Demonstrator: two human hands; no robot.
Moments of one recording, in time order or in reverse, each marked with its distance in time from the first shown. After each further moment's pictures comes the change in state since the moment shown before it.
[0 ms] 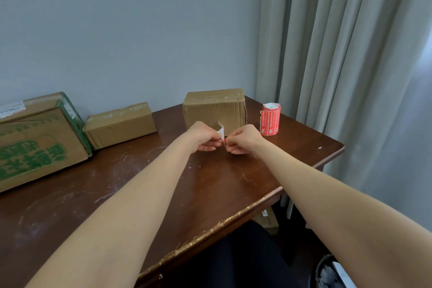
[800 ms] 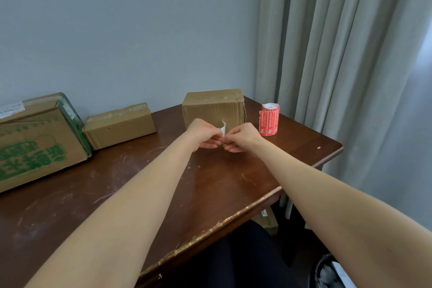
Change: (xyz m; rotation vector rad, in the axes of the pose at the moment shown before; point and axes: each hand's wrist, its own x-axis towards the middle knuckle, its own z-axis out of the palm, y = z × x) left_hand -0.001 0.005 0.002 -0.010 0.038 0.051; right_hand -0.003 -0.005 -0.002 0.014 -0.039 -0.054
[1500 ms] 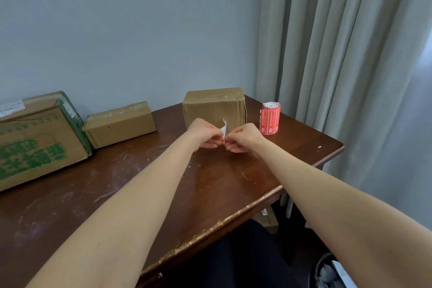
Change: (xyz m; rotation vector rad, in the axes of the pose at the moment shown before) left_hand 0.001 -0.003 0.002 0.020 0.005 -0.005; right_hand 0.002 0.005 0.001 0.037 0.038 0.041
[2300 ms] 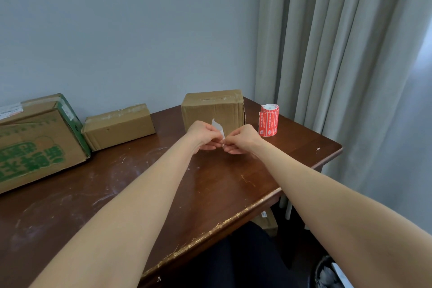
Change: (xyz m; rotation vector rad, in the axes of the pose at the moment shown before) left_hand -0.005 0.001 0.000 0.029 -0.012 0.043; right_hand 0.000 -0.002 0.000 -0.019 -0.030 -0.001
